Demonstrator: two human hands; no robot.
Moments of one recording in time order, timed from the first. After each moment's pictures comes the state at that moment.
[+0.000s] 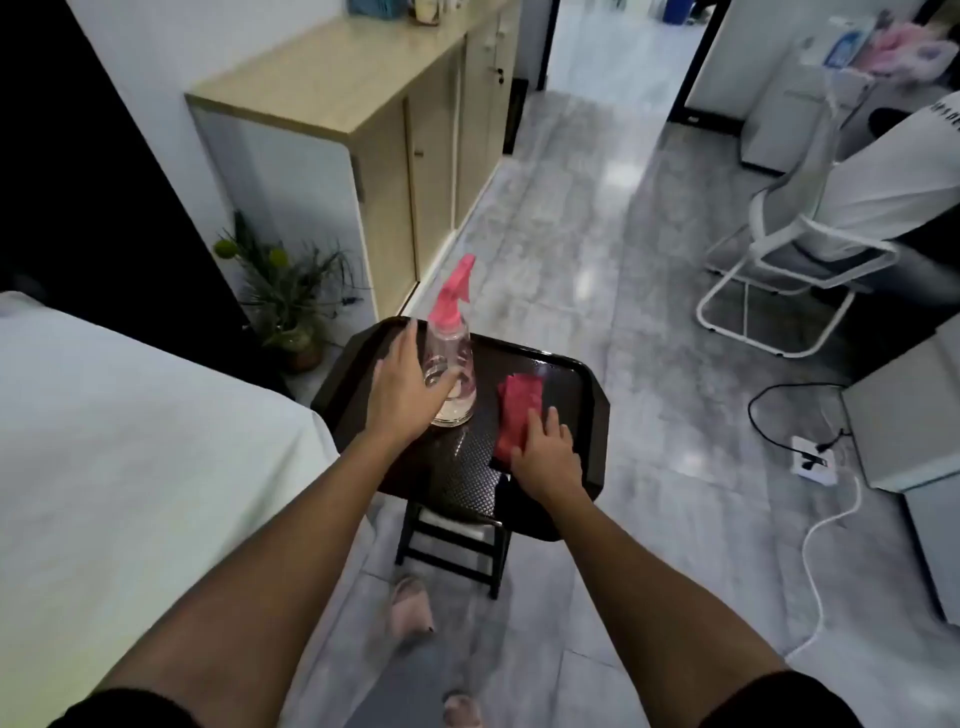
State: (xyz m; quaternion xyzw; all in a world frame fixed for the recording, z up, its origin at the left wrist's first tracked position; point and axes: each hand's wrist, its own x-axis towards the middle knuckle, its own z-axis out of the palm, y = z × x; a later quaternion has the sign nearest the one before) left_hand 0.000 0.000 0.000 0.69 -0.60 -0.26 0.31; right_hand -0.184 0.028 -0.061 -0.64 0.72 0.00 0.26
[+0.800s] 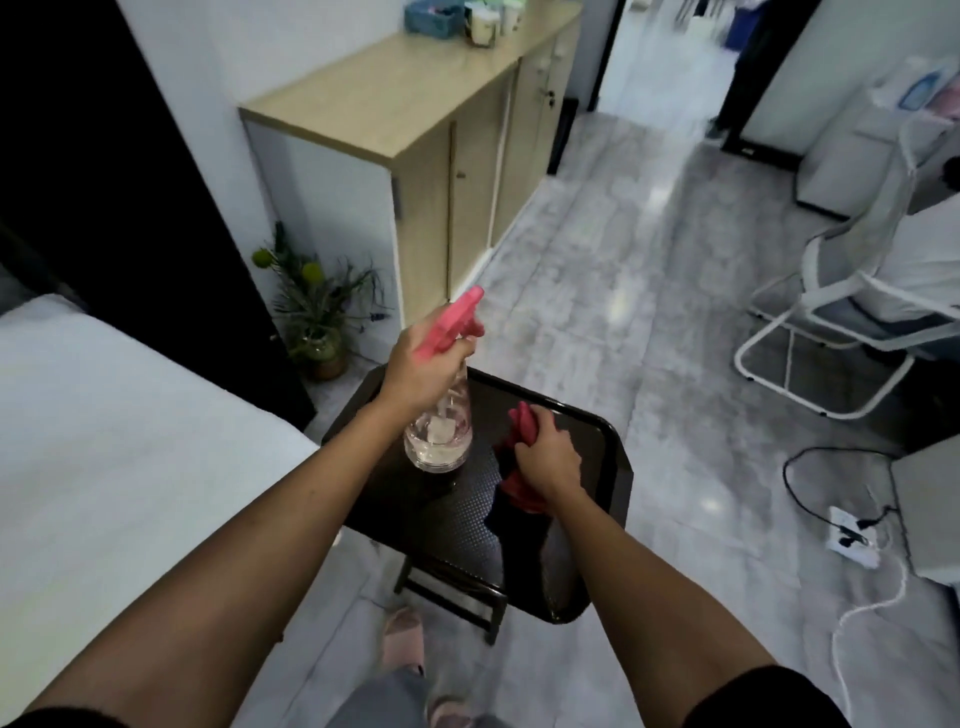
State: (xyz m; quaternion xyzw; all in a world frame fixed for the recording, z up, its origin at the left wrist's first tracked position) left_hand 0.011 -0.079 0.045 0.53 -0.56 -0.39 0.50; right_hand -0.167 -0.062 -0.044 -0.56 0.74 -0.10 0.35
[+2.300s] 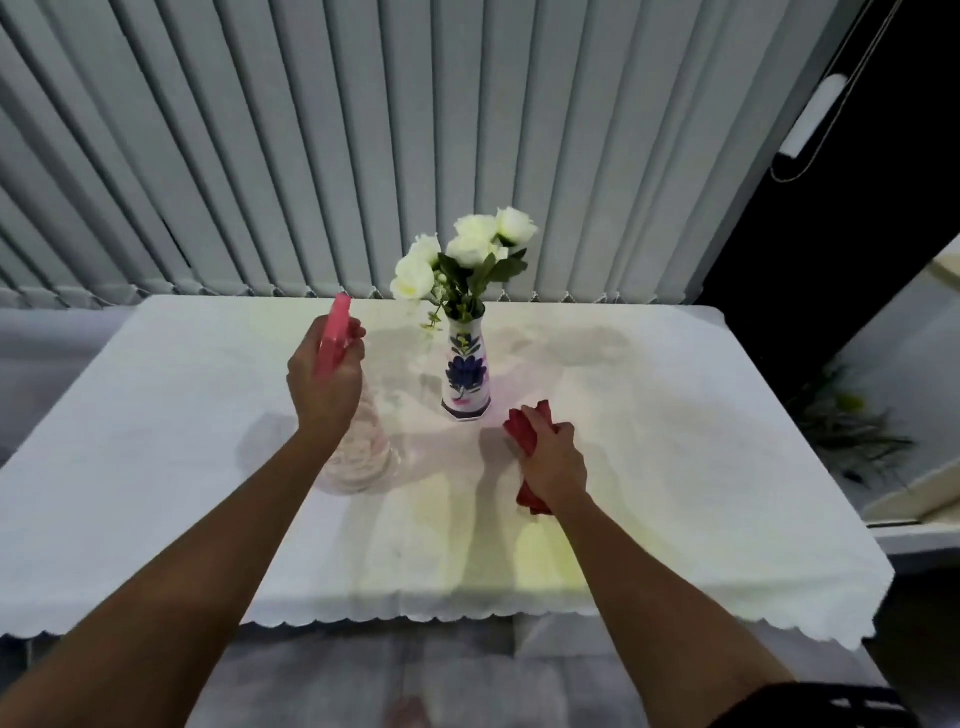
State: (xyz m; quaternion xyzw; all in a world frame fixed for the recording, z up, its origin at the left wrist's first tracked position) left_hand 0.416 0.538 0.081 0.77 0.00 0.15 0.62; right_hand 0.328 0.311 -0.031 -0.92 0.26 -0.01 0.31
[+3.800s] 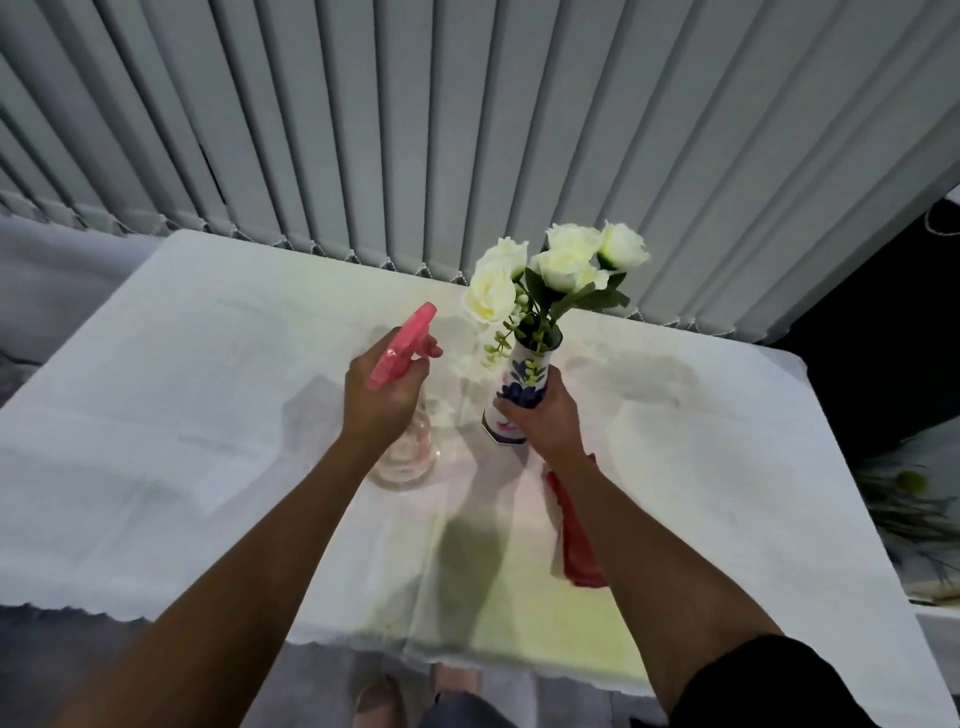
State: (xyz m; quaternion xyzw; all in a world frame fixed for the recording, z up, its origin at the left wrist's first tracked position) left_hand 0.474 0.540 0.039 0.74 -0.06 0.08 0.66; right_hand 0.459 0.331 -0.017 -0.85 0.16 -0.06 0.50
